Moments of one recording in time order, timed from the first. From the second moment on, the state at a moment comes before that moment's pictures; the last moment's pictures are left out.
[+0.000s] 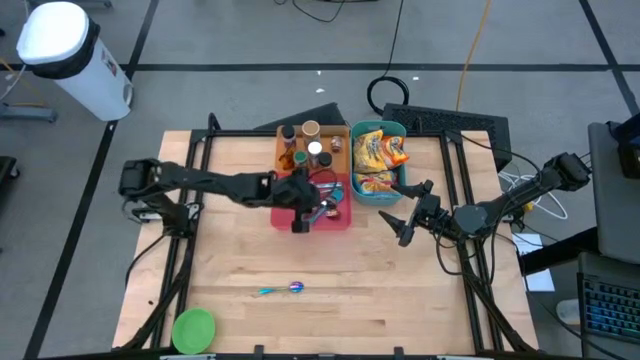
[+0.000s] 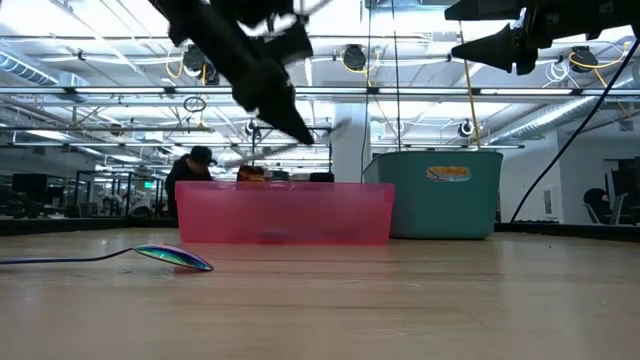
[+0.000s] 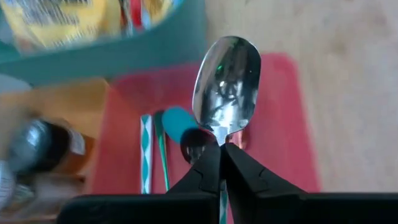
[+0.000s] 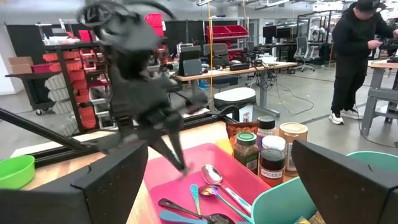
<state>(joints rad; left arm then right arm) 0.06 1.61 1.05 -0.20 -0.13 0.22 0.44 0.87 0.36 0.58 0.88 0.07</state>
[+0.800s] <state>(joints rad) 0.03 1.63 1.06 -0.23 -0.05 0.03 0.44 0.87 0.36 0.57 0.88 0.07</state>
